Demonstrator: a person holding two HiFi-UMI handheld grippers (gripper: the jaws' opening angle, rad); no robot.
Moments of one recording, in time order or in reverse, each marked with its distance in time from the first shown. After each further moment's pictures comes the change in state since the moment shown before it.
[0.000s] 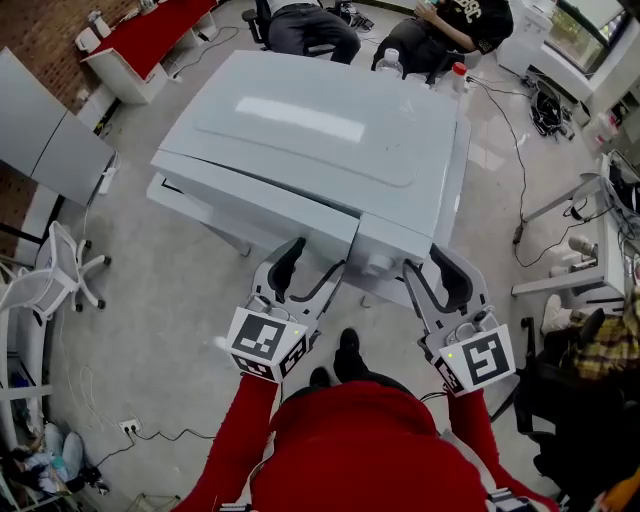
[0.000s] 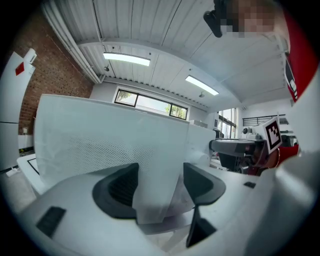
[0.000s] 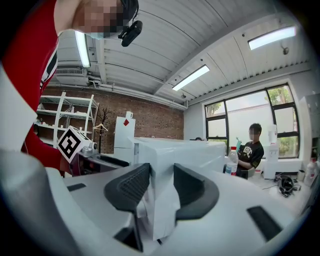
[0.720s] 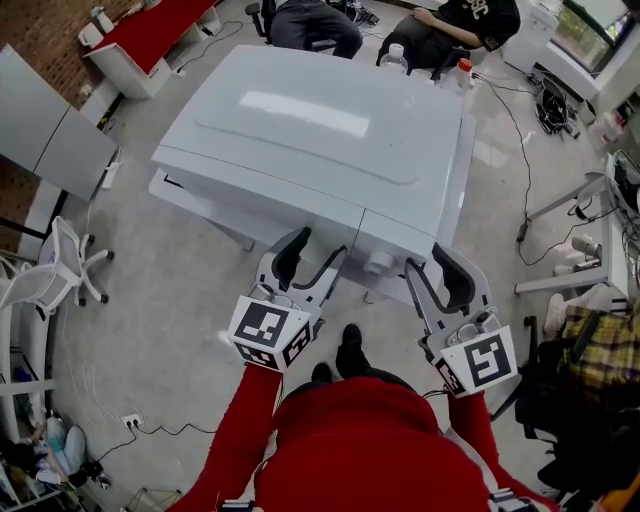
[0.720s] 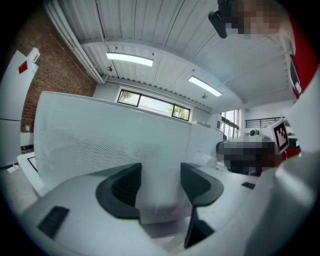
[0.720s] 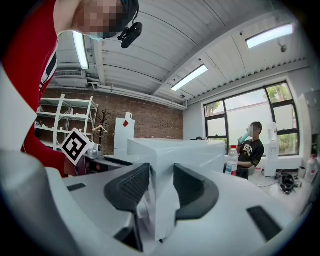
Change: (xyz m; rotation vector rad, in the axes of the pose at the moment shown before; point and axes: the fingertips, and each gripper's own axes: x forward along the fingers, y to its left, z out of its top) left arm 0.011 0.007 0.004 -0.028 -0.008 0.028; right arm -0.001 0.000 0.001 0.023 -0.003 0.006
